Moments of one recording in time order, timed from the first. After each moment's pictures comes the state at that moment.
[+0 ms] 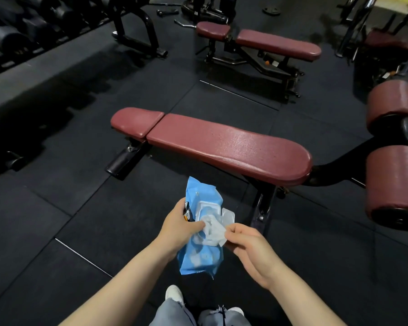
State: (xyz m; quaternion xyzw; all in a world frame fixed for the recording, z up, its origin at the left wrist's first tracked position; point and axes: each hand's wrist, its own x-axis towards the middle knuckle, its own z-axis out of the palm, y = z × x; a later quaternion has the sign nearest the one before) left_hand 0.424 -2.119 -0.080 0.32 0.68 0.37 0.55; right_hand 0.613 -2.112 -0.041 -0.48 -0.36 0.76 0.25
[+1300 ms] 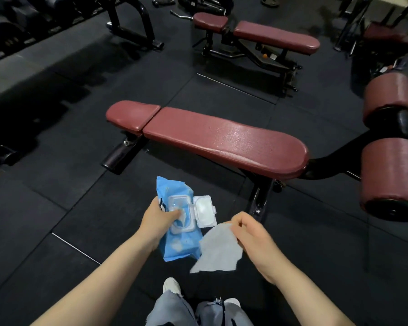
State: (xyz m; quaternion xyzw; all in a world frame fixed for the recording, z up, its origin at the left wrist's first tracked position) left_hand 0.389 -2.123 -0.122 0.22 0.70 0.42 0.53; right_hand 0.630 -2.118 -0.035 -0.52 -0.51 0.65 0.23
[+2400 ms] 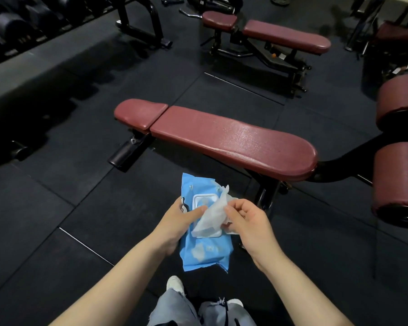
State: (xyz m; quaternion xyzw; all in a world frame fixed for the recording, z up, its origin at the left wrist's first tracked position) left_hand 0.413 -2.128 -0.082 0.22 0.53 0.44 0.69; right_hand 0.592 -2.103 -0.027 -0.55 -0.49 0.61 0.30
